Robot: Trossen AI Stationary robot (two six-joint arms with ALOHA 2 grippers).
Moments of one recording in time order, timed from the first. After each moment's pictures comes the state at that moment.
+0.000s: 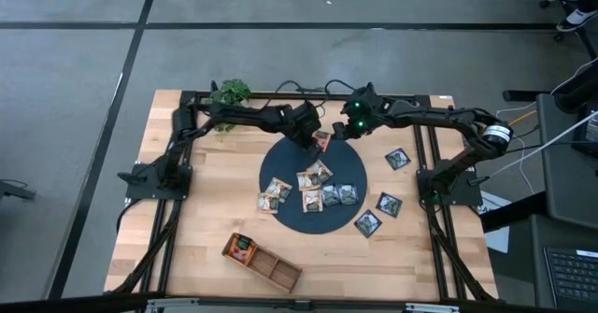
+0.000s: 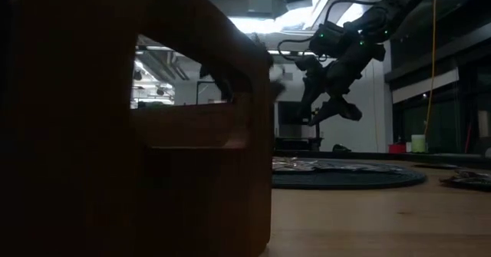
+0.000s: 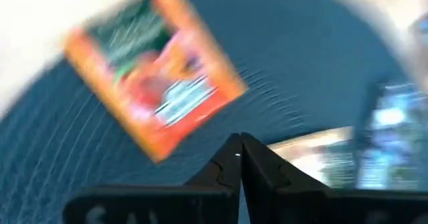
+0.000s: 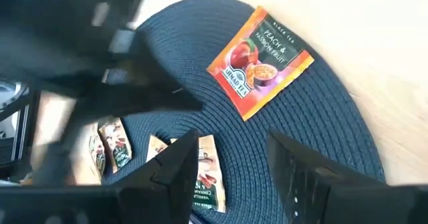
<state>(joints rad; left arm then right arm) 0.37 2.07 1.43 -0.29 0.28 -0.38 -0.57 1.54 0.89 -0.28 -0.37 0.70</state>
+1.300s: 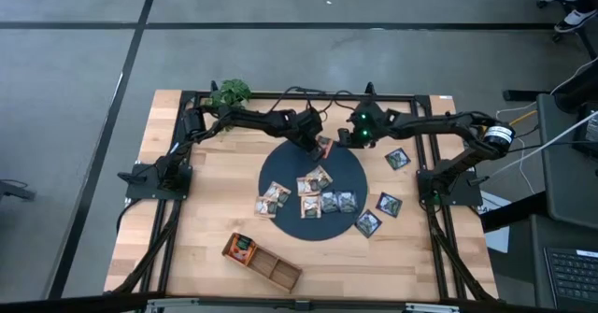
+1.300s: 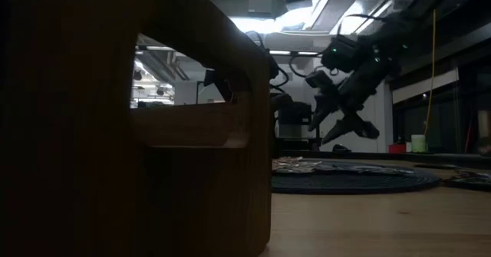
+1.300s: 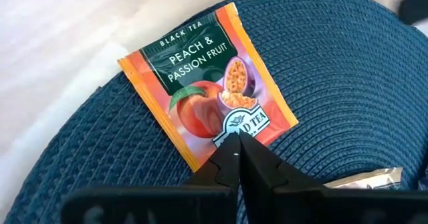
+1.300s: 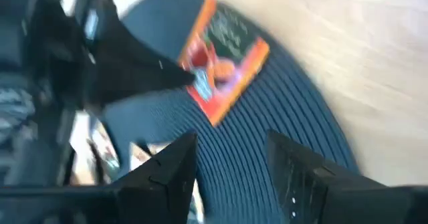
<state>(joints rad) 0.35 2.19 1.43 -0.28 0.21 -0.40 -0.57 1.52 0.67 -0.03 -0.39 0.89</state>
